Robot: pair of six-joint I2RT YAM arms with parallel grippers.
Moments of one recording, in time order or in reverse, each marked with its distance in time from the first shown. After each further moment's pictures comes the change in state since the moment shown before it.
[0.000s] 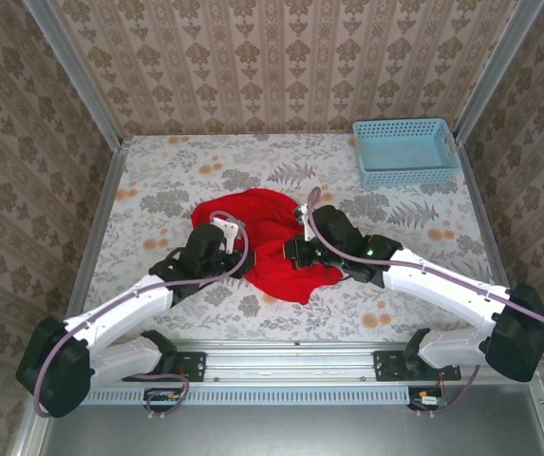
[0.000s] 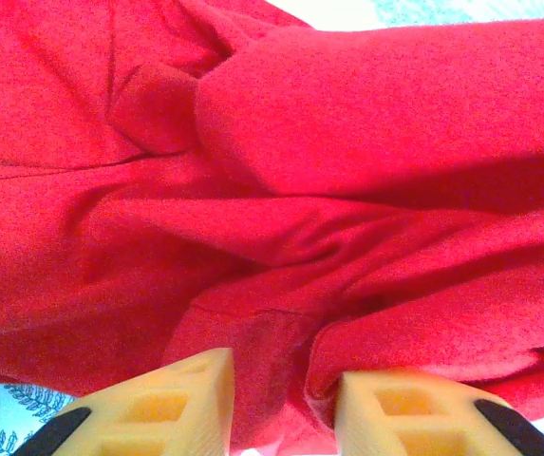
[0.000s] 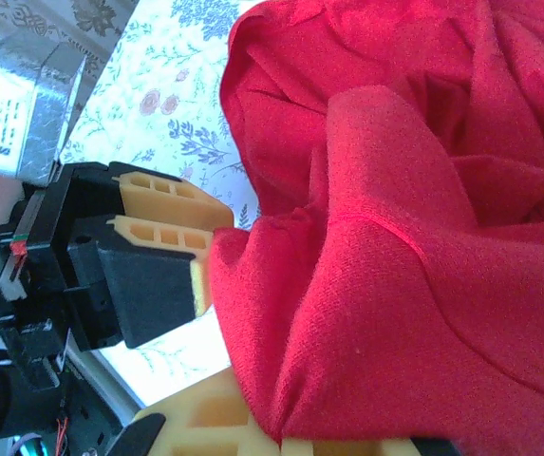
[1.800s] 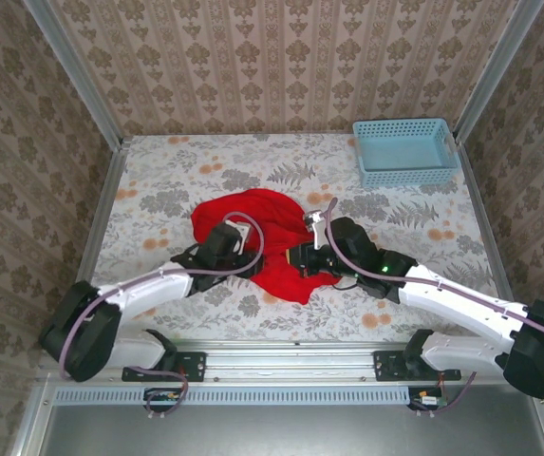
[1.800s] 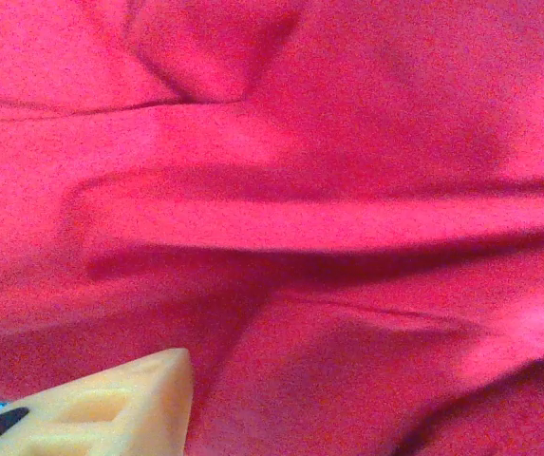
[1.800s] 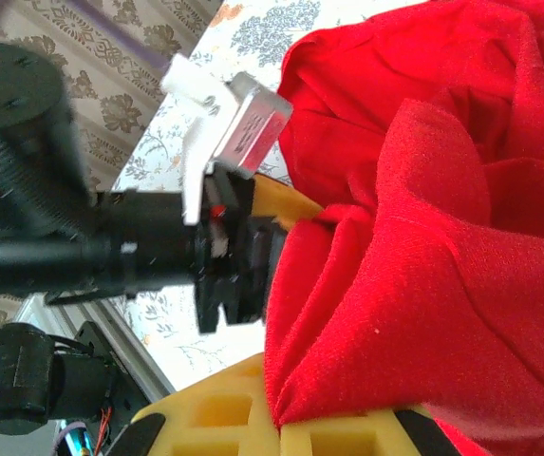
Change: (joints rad) left arm -0.032 0.196 0.011 0.071 -0.081 -0.008; right arm 0.004 -0.140 -0.161 0.167 -0.046 0.026
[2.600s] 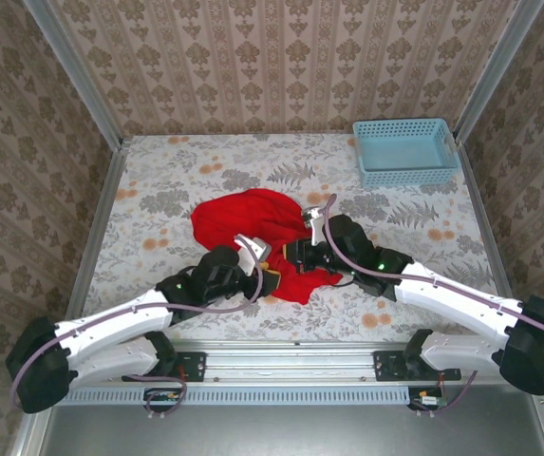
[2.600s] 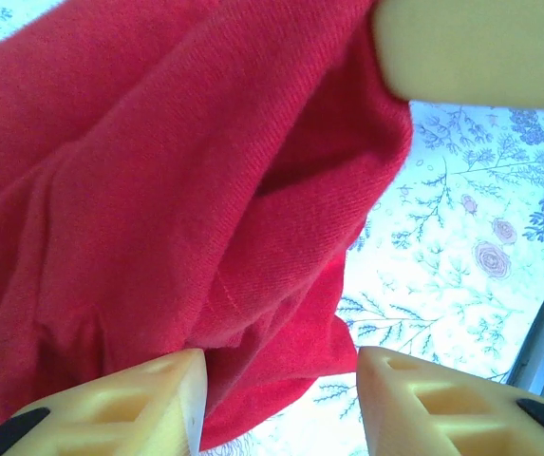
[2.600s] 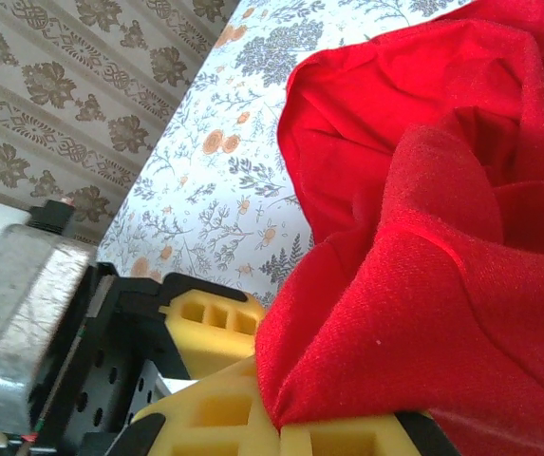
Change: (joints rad) left arm -0.236 -0.238 -0.056 0.060 0.039 0.093; right arm -0.001 0.034 0.015 0.043 0.011 0.027
